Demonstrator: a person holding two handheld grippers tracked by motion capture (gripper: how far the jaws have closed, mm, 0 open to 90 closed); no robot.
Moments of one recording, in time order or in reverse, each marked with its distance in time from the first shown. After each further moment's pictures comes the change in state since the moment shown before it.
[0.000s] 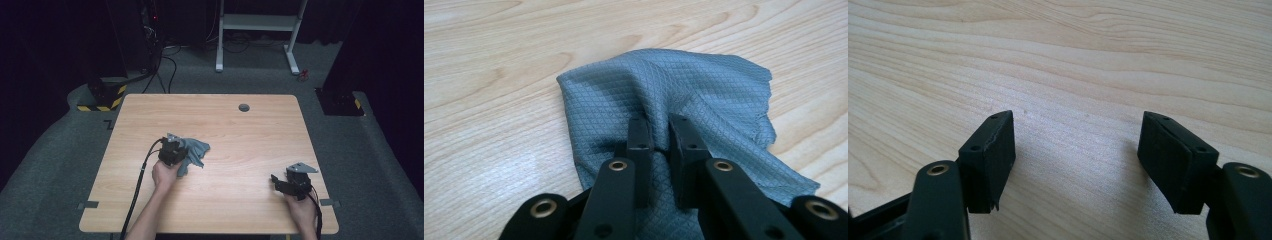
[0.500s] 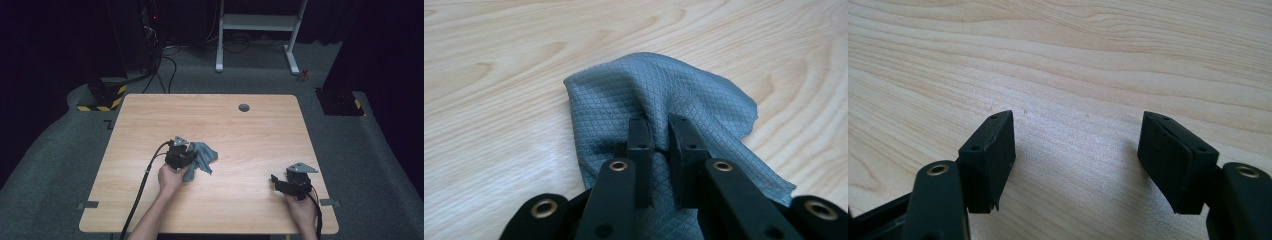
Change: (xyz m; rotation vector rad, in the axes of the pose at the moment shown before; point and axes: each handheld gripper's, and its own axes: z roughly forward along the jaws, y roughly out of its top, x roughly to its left) left arm -0.029 0.000 -0.004 -0.016 -0.121 0.042; right arm 0.000 0.000 0.000 0.000 0.000 0.000
